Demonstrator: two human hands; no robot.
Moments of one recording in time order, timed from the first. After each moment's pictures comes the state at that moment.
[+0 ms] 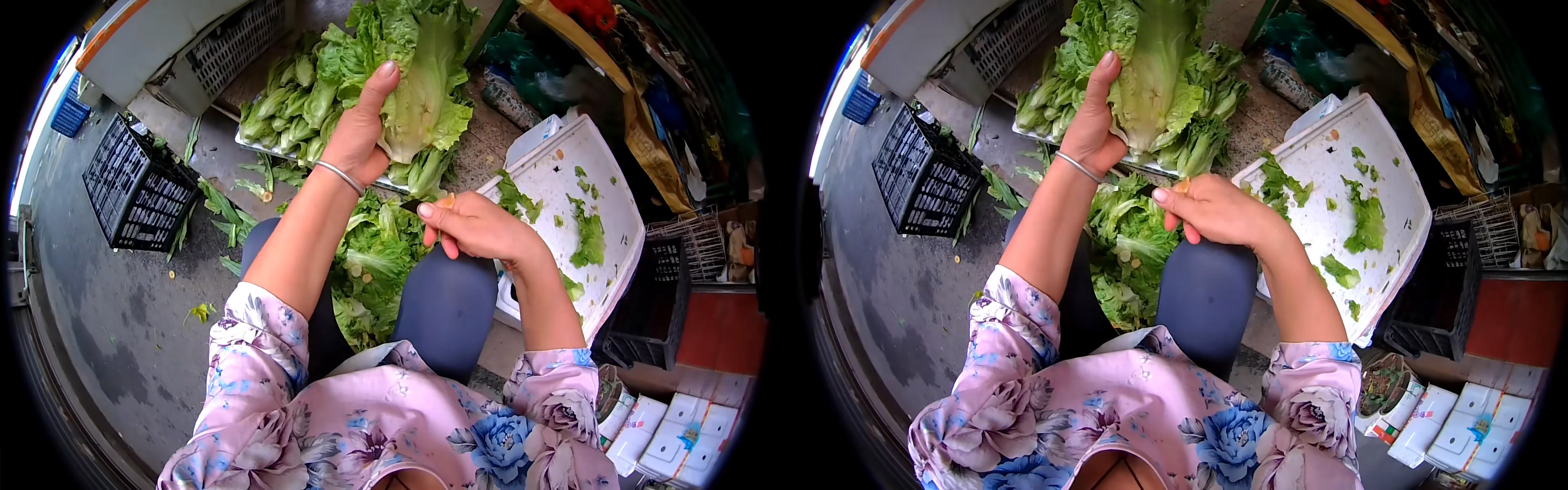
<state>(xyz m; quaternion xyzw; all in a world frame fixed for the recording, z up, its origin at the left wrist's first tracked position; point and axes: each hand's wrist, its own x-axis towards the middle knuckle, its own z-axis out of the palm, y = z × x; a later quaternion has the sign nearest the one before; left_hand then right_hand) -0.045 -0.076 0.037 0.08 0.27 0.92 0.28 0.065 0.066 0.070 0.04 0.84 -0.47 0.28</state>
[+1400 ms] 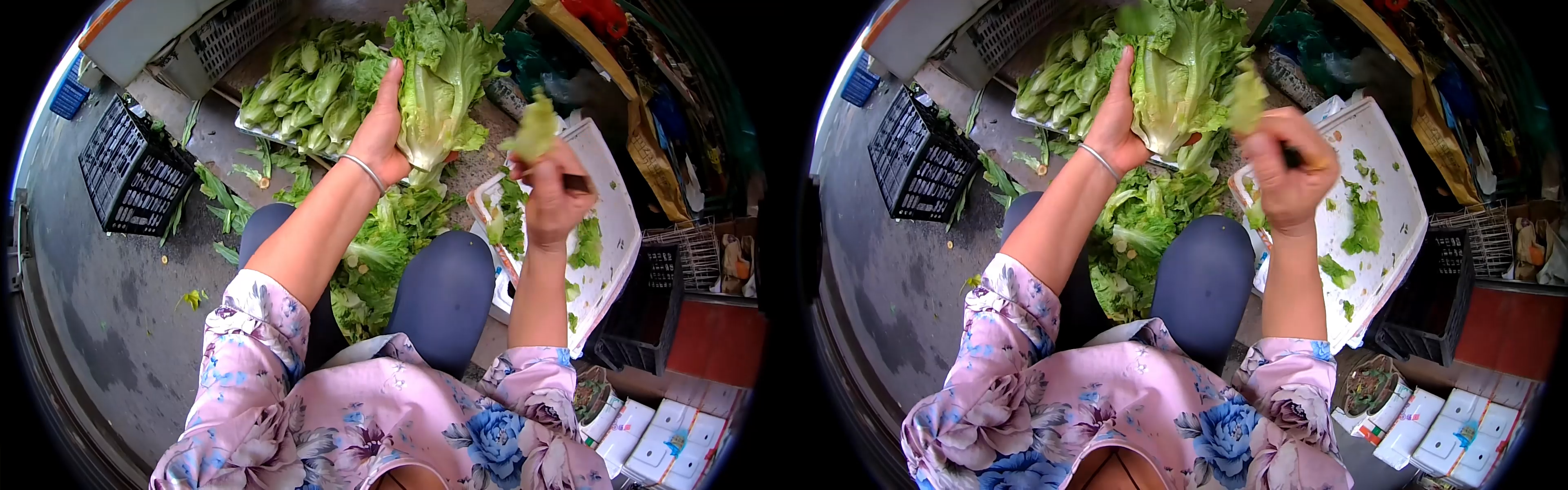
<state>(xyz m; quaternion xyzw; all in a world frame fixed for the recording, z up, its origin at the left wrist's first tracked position) -0.039 -0.062 0.027 0.01 0.22 0.90 0.38 0.059 0.080 0.083 -0.17 0.73 -0.57 -0.33</state>
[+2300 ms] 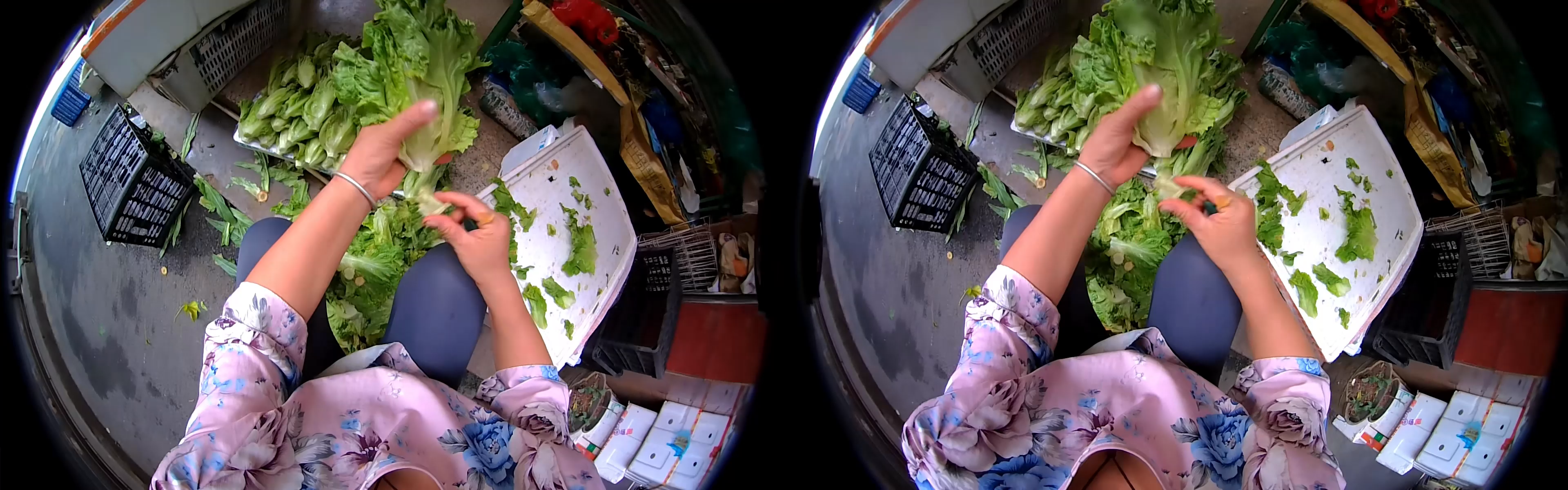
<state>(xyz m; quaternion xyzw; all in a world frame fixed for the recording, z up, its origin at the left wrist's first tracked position) -0.034 -0.062 0.023 0.07 0.29 0.90 0.31 0.093 0.061 0.022 0.01 0.85 -0.50 -0.13</state>
